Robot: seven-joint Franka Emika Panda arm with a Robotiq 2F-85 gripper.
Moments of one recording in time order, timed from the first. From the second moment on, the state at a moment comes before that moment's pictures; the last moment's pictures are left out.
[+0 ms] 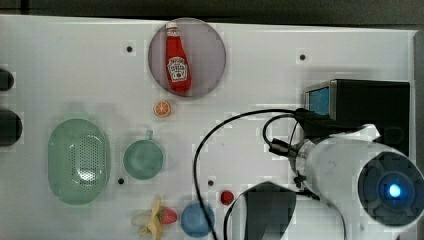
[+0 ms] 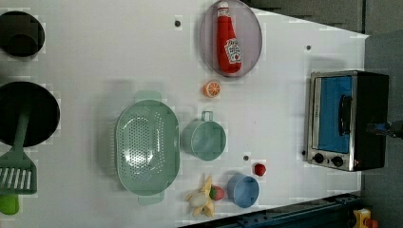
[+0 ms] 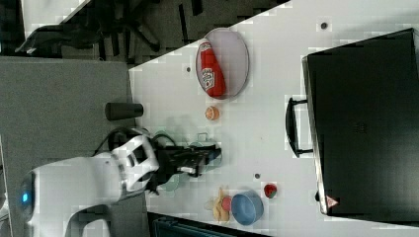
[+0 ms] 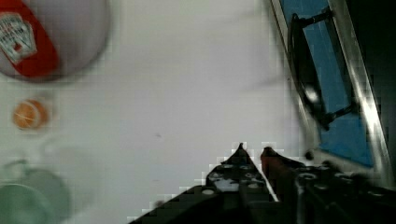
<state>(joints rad) 0.00 -0.27 -0.31 -2.21 -0.10 0.42 -0.72</state>
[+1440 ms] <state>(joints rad) -0.02 0.14 -0.48 -2.22 -0.12 0.80 -1.00</state>
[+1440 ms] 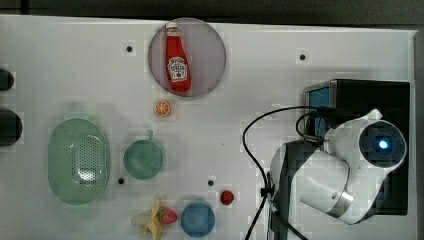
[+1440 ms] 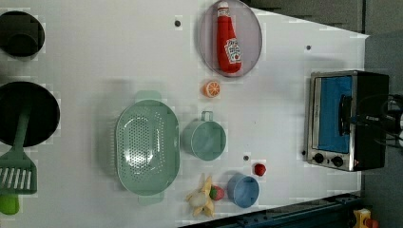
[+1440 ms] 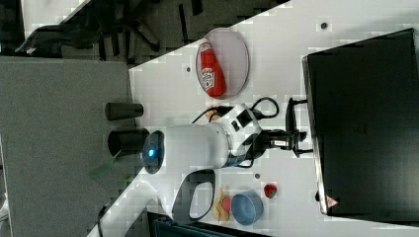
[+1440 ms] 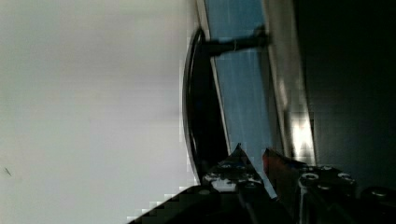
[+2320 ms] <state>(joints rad) -0.01 0.17 -0.44 -2.23 -0.30 0.83 -0.95</state>
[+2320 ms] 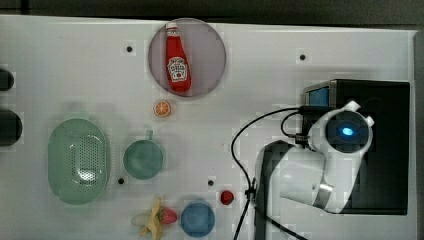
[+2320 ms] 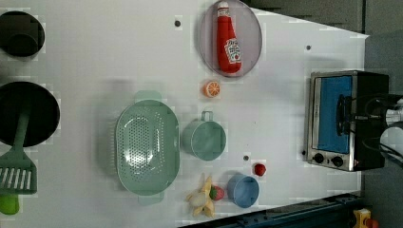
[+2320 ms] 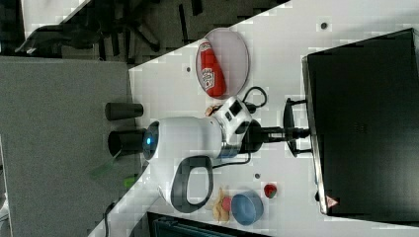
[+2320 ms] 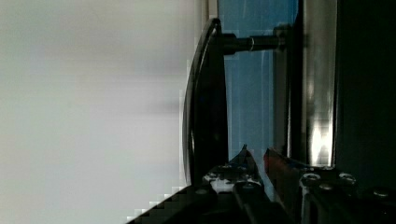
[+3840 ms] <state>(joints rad) 0.26 0.58 -0.25 -2.21 -0.85 0.79 -0.10</state>
